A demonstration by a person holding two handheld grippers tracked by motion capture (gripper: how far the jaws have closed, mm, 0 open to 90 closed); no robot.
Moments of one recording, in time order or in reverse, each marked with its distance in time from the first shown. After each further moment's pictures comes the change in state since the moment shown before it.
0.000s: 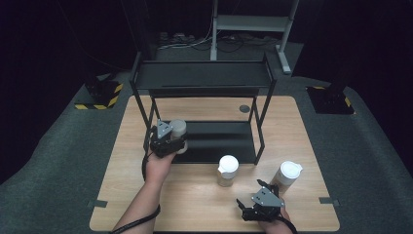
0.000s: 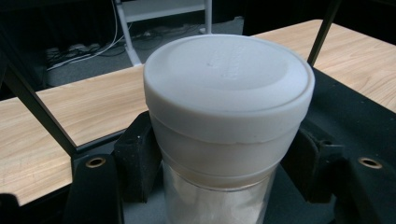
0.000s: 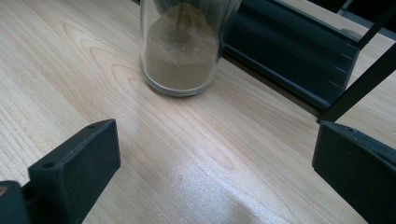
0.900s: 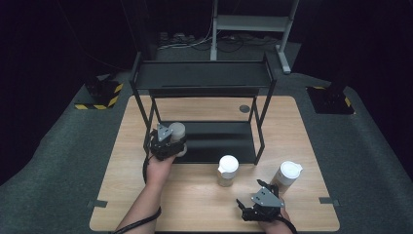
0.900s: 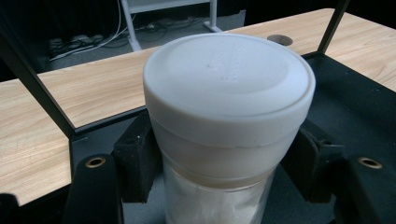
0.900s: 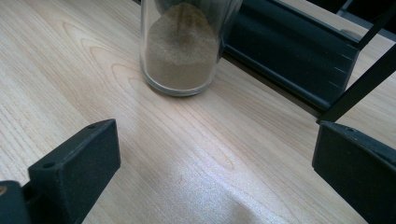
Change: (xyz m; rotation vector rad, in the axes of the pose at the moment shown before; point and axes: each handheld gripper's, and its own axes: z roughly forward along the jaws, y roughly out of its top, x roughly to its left) left arm 0.001 -0.015 0.006 0.017 0.013 -0.015; right arm 0.000 0.000 0.000 0.000 -0.002 -0.005
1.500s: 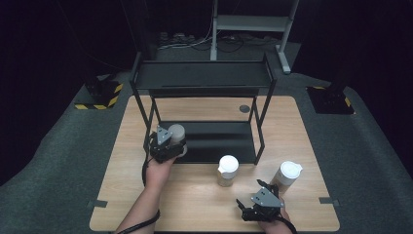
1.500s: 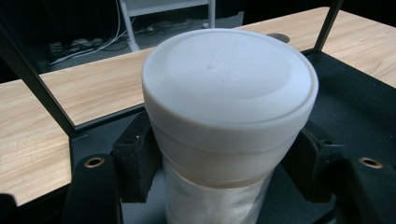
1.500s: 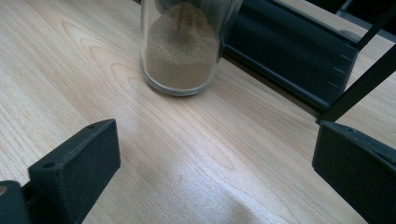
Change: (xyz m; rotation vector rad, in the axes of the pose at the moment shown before) left arm -0.002 -0.006 -0.003 -0.012 -0.003 0.010; right arm 0.001 0.000 0.000 -0.001 -0.005 -0.001
